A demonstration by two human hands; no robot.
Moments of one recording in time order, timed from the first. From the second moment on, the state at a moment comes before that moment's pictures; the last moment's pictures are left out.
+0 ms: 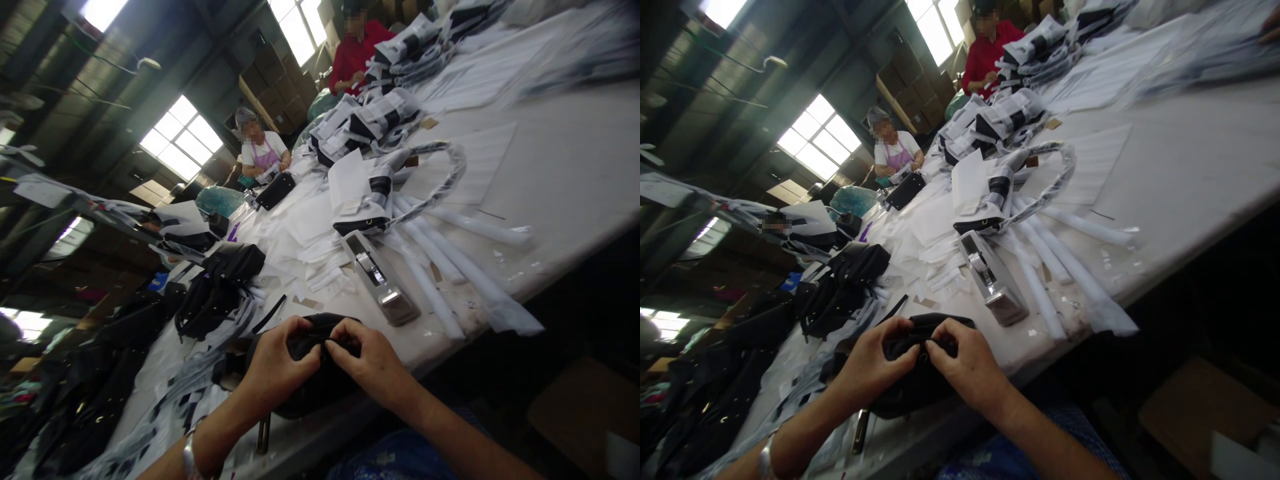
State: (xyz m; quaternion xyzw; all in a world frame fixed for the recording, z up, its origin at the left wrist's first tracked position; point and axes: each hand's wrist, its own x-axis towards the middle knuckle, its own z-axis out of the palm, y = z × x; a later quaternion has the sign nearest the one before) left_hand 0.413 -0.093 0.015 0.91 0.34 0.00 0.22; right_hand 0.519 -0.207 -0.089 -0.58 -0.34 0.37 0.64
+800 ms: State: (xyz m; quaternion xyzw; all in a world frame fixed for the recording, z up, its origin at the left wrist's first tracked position) left_hand 0.412 -0.096 0.006 0.92 0.35 0.02 0.18; right_hand 0.516 -0.204 -0.089 -0.62 -0.34 0.34 0.61
